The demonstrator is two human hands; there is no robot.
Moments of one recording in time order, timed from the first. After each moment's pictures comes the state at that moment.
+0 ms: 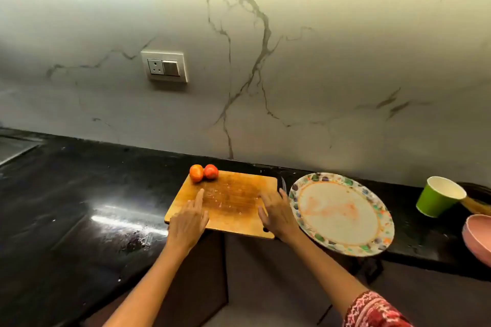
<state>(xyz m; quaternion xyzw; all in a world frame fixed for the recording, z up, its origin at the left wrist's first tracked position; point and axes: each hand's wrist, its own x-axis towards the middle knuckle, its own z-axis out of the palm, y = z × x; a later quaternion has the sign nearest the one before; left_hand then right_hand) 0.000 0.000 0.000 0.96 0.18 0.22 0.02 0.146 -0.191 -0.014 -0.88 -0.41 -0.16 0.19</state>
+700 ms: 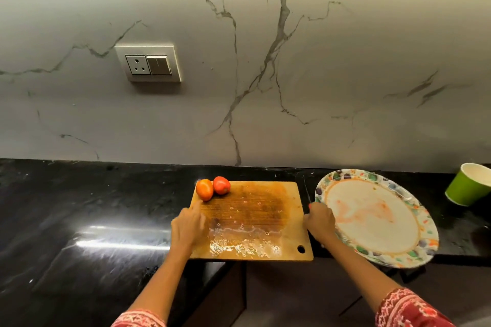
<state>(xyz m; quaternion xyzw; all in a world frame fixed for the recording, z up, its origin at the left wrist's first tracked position) 0.078 0.127 -0.049 0.96 0.23 0.11 0.13 0.206 -0.164 -0.052 -0.99 -0.03 0.03 0.16</state>
